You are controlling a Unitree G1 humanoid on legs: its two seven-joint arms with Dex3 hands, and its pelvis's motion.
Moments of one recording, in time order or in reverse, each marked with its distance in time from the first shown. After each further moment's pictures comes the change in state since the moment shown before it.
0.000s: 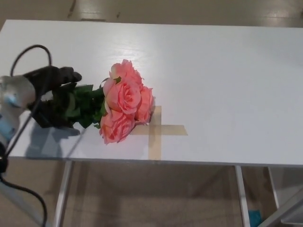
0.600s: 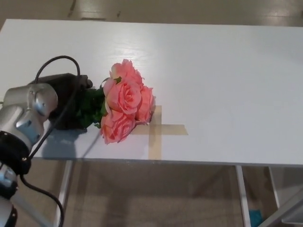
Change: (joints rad) left_arm -0.031 -0.073 -0.058 0.071 0.125 -0.007 0.103; right_arm -0.004 0.000 -0.023 0.000 0.004 0.000 0.003
